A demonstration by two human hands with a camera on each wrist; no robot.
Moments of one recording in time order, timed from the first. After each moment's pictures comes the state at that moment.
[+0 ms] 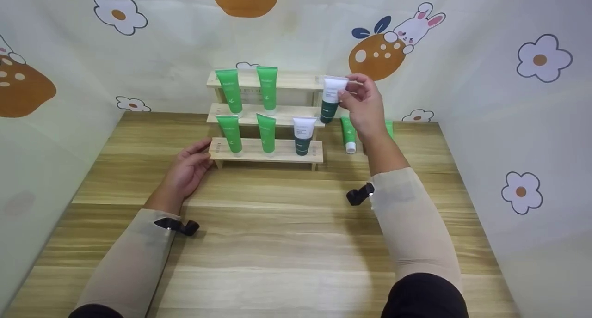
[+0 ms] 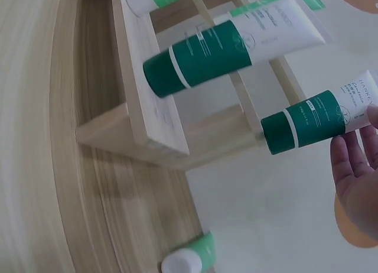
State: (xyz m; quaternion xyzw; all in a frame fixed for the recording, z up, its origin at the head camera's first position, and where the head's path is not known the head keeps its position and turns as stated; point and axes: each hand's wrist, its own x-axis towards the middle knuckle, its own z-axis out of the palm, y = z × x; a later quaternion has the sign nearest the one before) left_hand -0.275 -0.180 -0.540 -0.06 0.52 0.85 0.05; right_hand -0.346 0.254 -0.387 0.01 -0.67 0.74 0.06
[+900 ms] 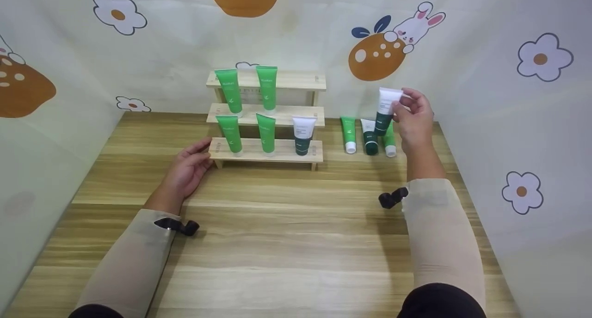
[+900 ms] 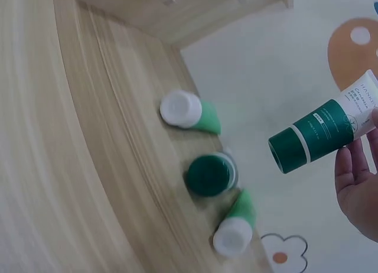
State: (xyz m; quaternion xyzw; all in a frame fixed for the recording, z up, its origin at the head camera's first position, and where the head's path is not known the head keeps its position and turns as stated) left_hand -0.274 -0.180 -0.539 -0.07 0.52 0.85 0.04; right_hand -0.344 0.361 -0.410 -0.13 -0.67 0.73 0.08
